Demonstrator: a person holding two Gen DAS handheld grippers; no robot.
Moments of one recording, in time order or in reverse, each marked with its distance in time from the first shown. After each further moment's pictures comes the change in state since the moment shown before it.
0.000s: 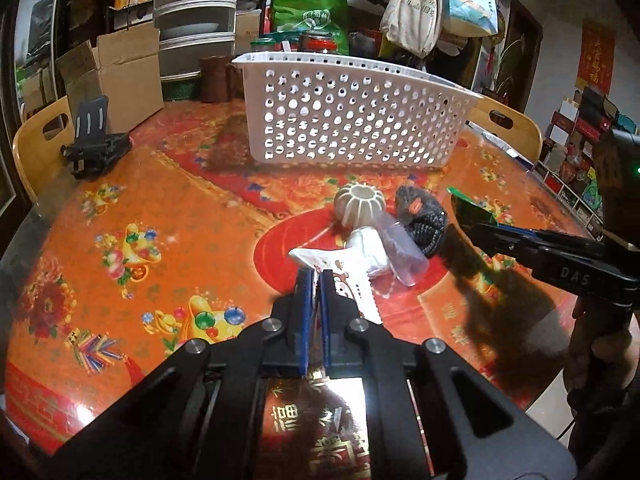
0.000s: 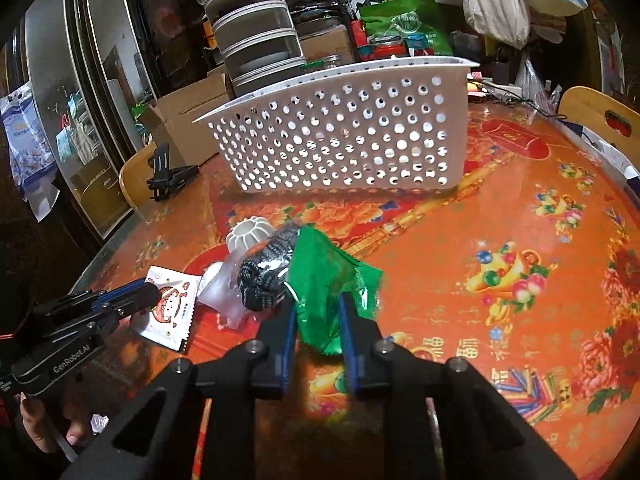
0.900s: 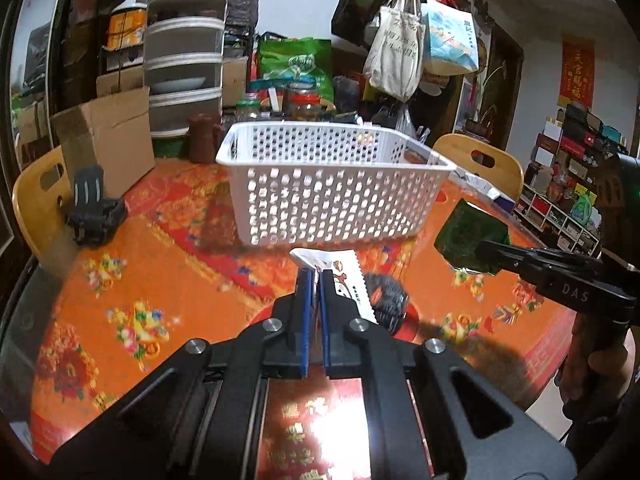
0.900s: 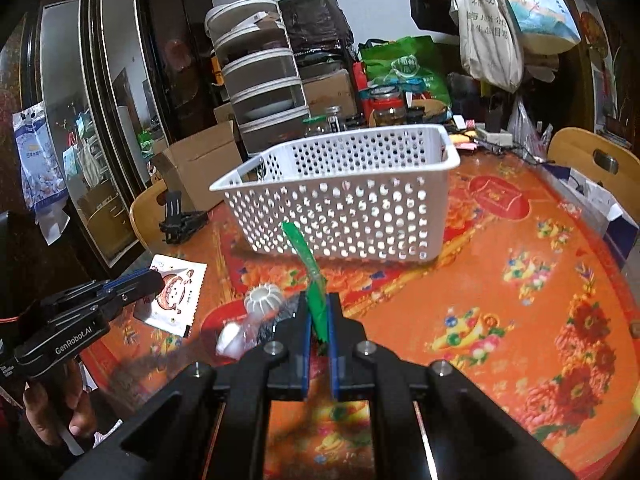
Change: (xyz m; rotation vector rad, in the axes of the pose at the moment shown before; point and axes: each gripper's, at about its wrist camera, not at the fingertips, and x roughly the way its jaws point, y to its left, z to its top) left arm -0.041 -0.014 0.061 0.034 -0.146 -0.039; right arm -0.056 0.001 0.040 -0.024 -0.132 -0.006
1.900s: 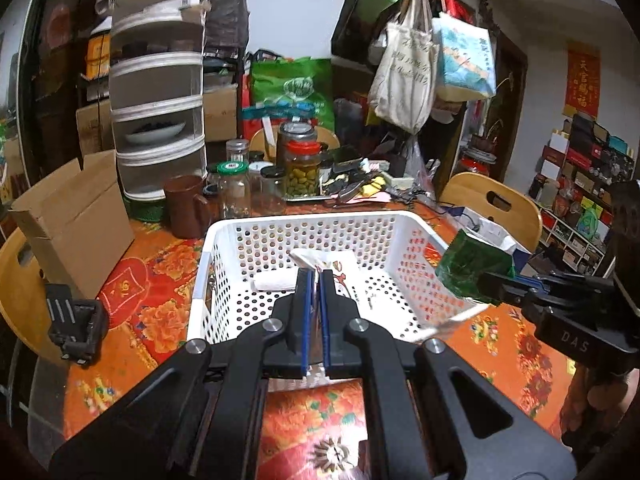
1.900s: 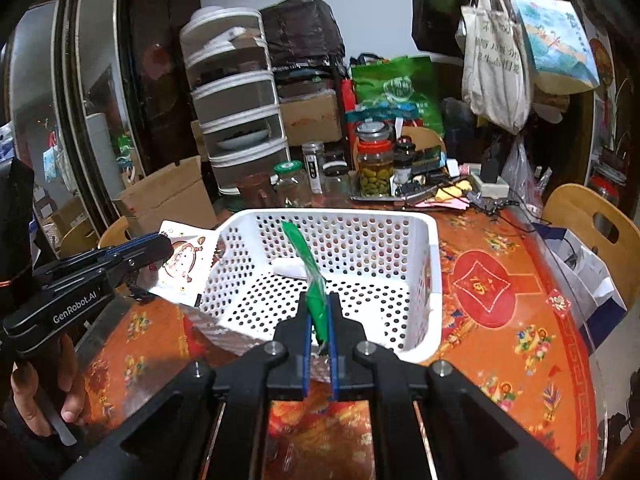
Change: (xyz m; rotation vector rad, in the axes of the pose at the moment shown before) left arm 0.102 -0.001 0.183 0.014 -0.007 0.010; right arm 0.054 -0.025 0.144 -0.034 0.020 -0.076
